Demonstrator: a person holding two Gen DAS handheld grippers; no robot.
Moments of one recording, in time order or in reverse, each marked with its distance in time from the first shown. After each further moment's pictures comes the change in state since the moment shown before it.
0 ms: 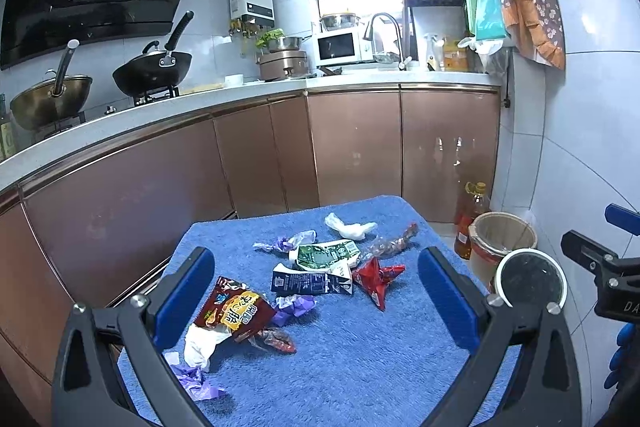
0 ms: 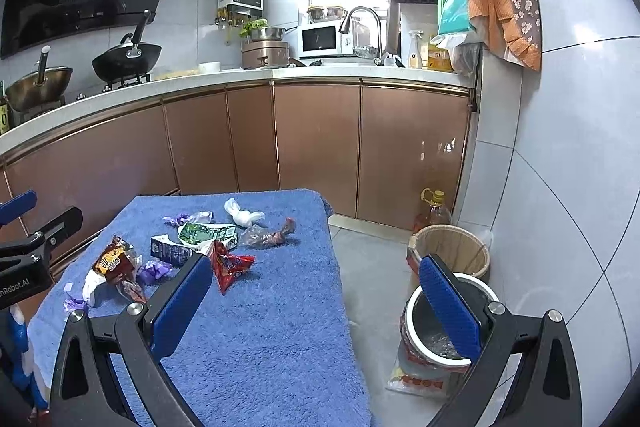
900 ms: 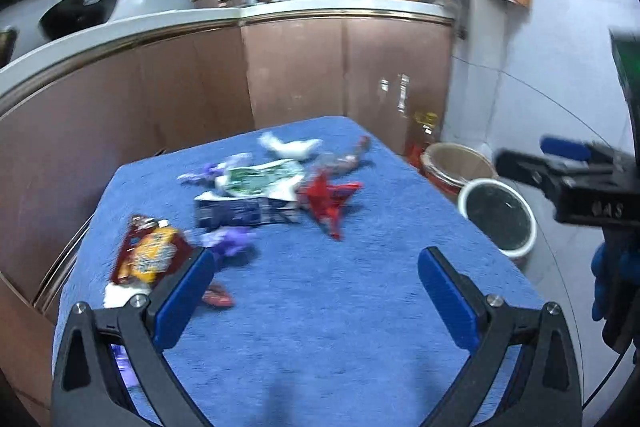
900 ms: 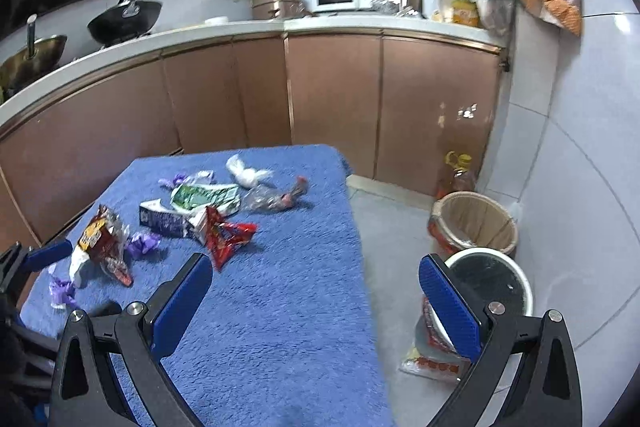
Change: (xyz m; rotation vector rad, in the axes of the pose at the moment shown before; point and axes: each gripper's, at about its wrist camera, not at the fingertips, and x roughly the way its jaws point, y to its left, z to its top) left arm 0.071 0.002 -0.059 0.024 0.211 -0.215; right arm 0.086 0.005 -0.014 -0.061 0.187 0.084
